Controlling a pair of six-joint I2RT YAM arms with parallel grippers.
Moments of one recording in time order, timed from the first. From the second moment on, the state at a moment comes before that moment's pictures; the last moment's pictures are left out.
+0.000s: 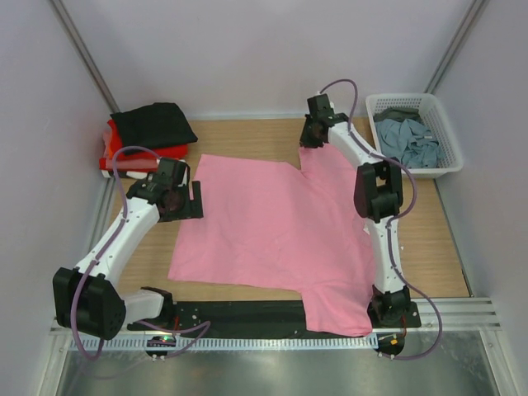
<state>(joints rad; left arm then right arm) -0.26 1.24 1.02 -0.88 -0.13 -0.34 0.30 2.33 2.07 -0.61 0.04 0.52</state>
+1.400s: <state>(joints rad) -0.28 1.30 0.65 -0.48 0.01 -0.69 0.30 2.11 1.56 -0.57 0.31 0.40</state>
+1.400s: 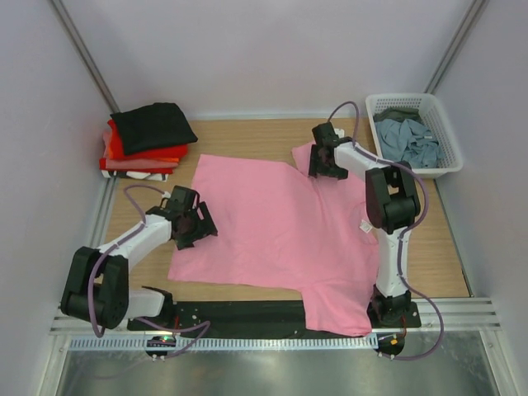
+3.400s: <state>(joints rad) -0.32 0.95 0.47 -0.81 -0.35 -1.10 0.29 0.92 0.79 -0.65 0.06 0.56</state>
